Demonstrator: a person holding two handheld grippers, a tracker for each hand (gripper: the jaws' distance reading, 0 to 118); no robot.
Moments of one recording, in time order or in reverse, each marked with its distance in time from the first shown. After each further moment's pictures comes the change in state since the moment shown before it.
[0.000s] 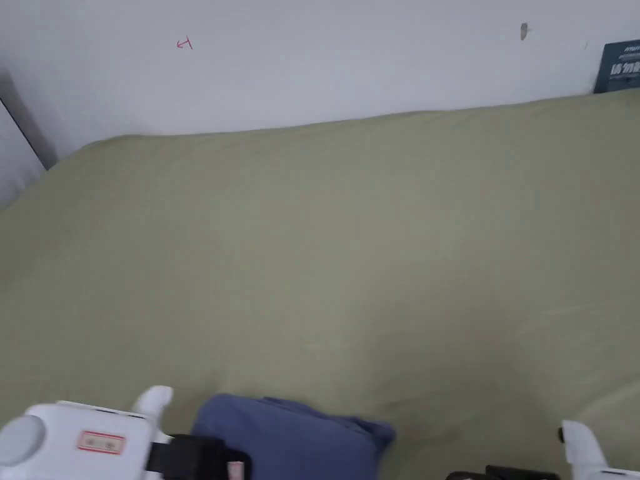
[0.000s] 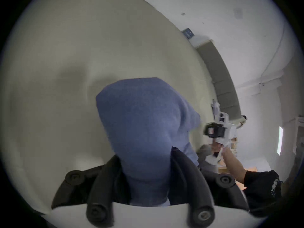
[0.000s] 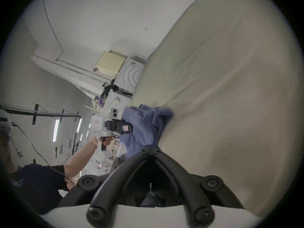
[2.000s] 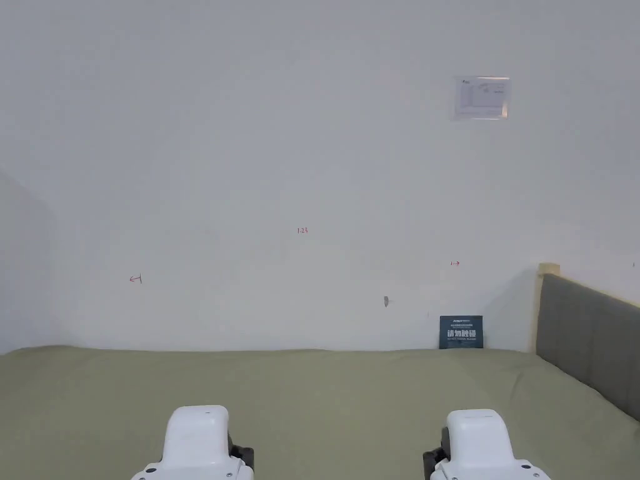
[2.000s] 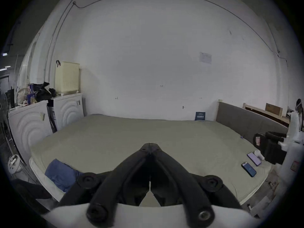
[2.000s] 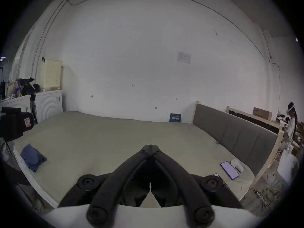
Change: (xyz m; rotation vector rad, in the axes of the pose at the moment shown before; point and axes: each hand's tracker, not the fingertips) left arm 0.396 -0.156 -0.004 1.087 0.594 -0.395; right arm -0.289 -0.037 0.122 0.799 -1.134 0.768
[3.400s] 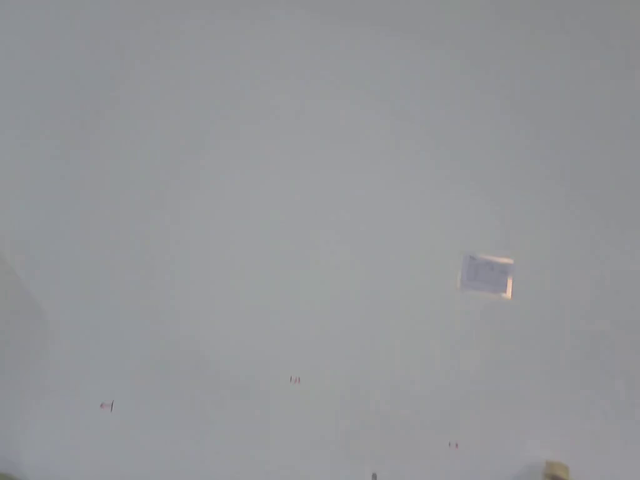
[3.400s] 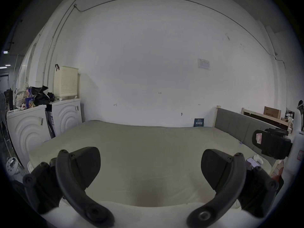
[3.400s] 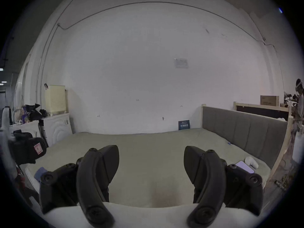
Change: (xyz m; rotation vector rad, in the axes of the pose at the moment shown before) left arm -0.007 0.019 -0.006 0.066 -0.029 0.002; right arm 0.021 0.017 0.006 0.114 0.084 -0.159
